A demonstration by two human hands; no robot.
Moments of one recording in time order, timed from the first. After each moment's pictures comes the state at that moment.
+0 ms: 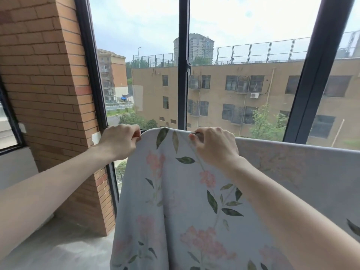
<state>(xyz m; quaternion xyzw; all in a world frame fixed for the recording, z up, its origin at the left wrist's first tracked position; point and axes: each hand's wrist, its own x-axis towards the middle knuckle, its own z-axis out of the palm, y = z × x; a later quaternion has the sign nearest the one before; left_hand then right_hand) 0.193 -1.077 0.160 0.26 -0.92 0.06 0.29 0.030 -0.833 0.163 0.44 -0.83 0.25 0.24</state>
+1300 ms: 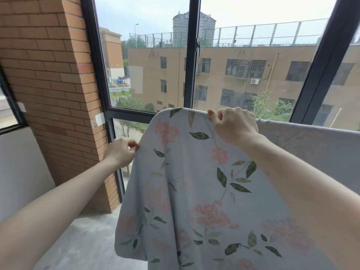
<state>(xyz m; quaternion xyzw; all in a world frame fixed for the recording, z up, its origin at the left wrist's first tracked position) 0.231 -1.134 0.045 0.35 -0.89 -0.15 0.25 0.034 -0.841 0.163 0.40 -0.86 0.18 0.27</state>
